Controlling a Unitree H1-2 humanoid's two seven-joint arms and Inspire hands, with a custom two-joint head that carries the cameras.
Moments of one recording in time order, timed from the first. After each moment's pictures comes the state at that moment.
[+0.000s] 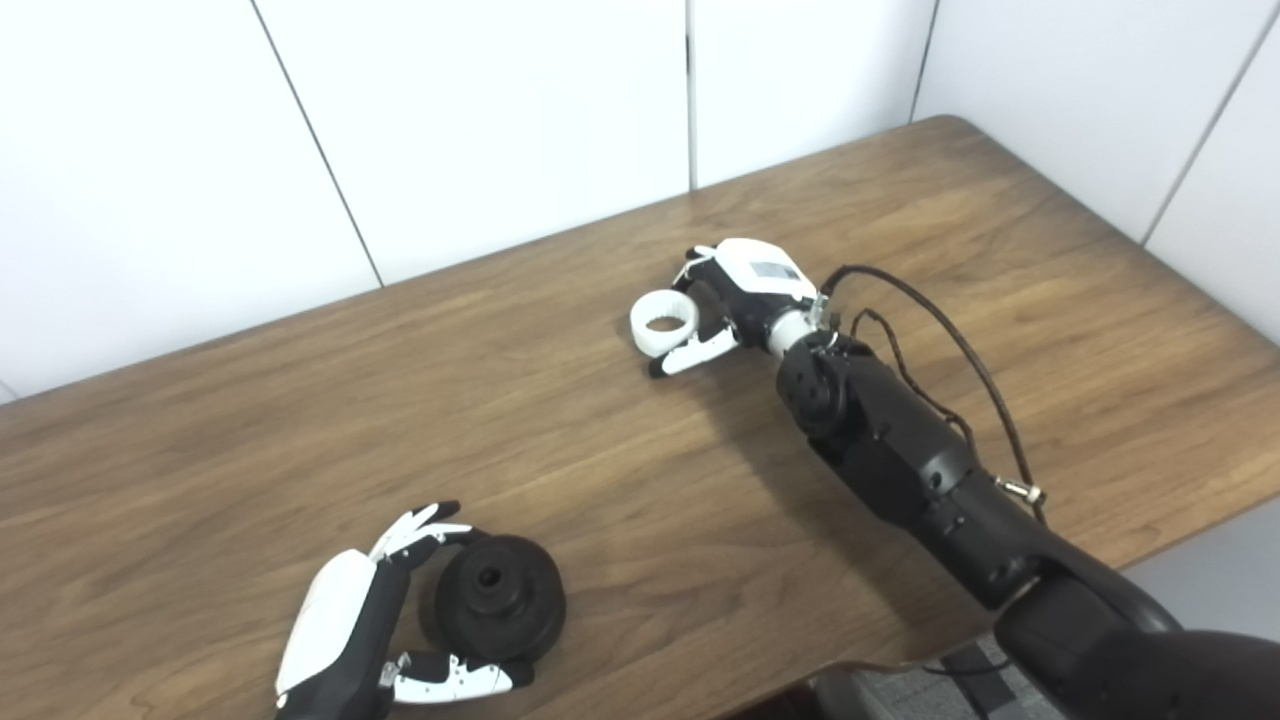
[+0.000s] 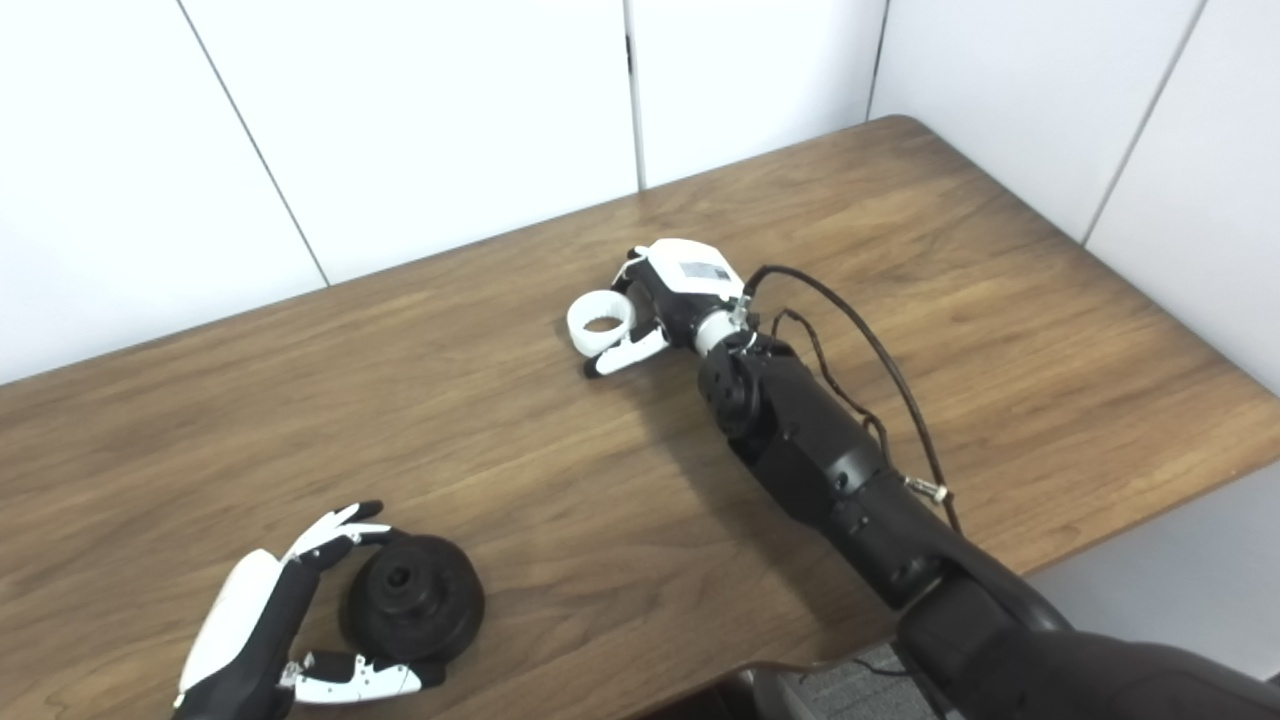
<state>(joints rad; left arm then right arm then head) 0.06 0.21 -0.30 -0.37 0.63 0.15 -0.27 -0.45 -0.35 0.25 0.22 -0.77 0.37 0.02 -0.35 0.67</state>
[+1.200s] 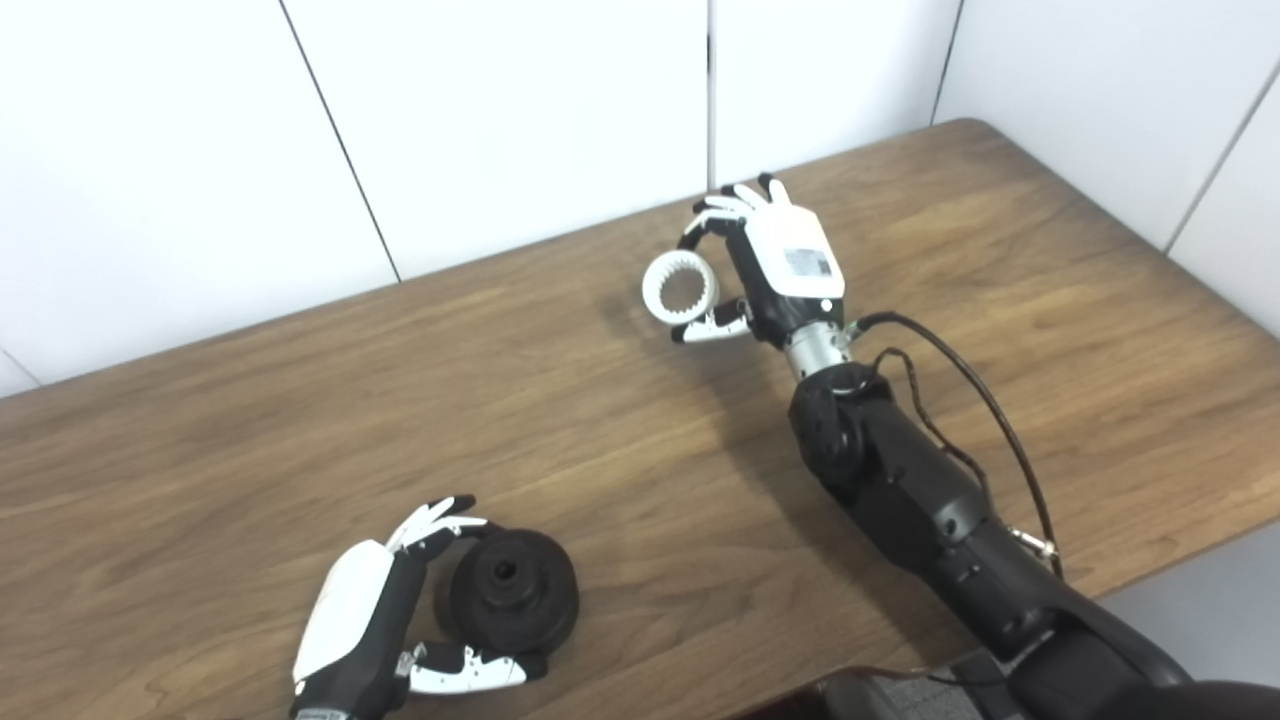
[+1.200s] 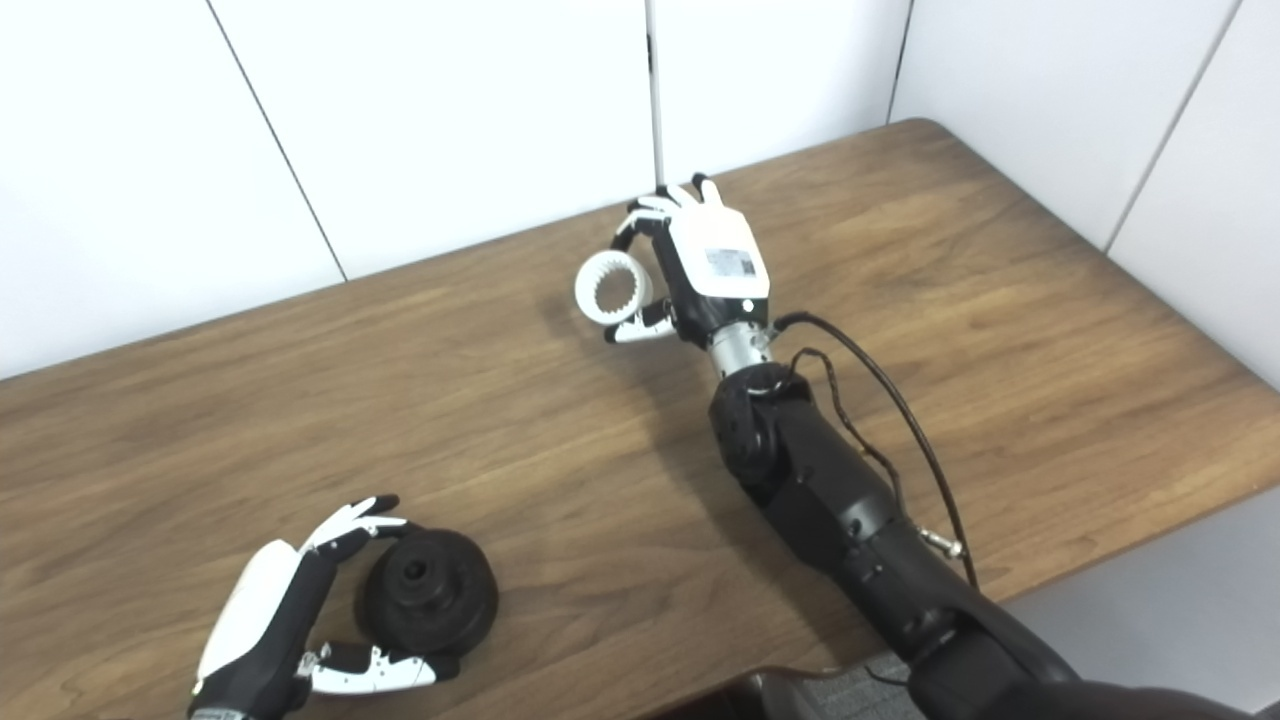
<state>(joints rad) 0.06 0.20 -0.31 -0.37 0.65 0.16 -0.27 -0.39 -0.32 0.22 0.10 -0.80 0.18 -0.37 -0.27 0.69</state>
